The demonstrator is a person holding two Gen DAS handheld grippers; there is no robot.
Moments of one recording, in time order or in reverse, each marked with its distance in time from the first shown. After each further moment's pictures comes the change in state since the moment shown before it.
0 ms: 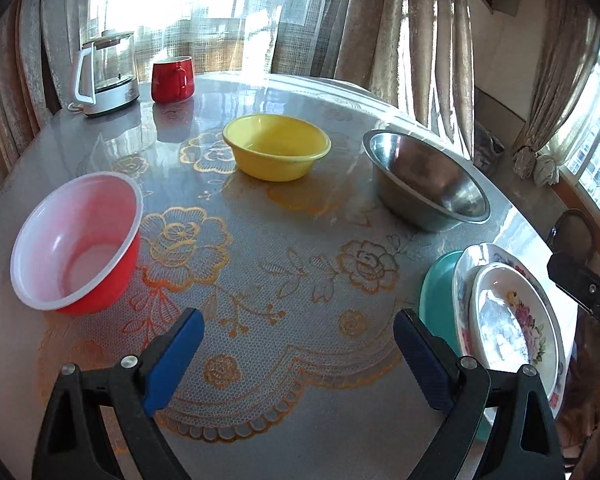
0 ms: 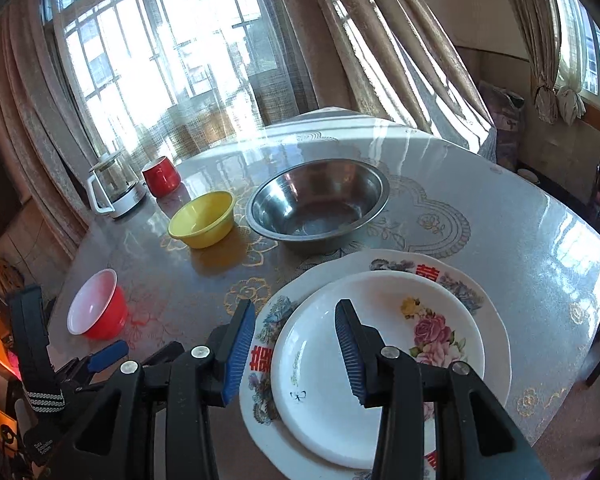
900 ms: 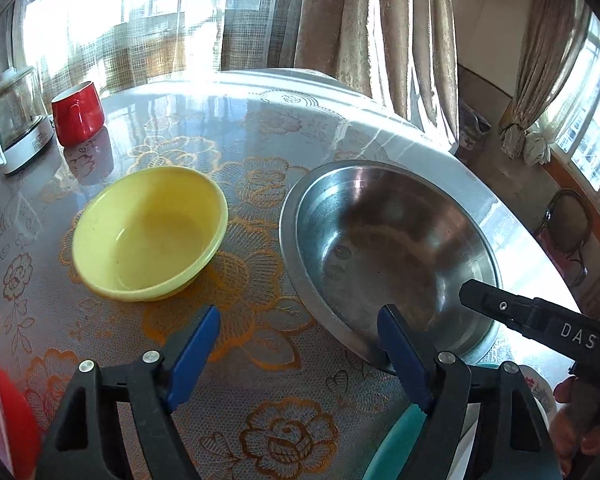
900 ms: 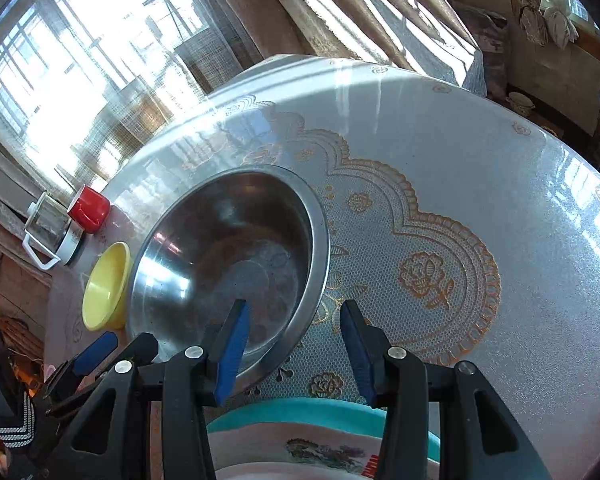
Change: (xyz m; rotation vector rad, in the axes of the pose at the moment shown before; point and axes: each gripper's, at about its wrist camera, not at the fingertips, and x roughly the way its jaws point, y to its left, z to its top) left arm 0.106 -0.067 0.100 0.088 0.067 -0.052; right arm 0.144 -0.086 0.082 0.203 0.244 0.011
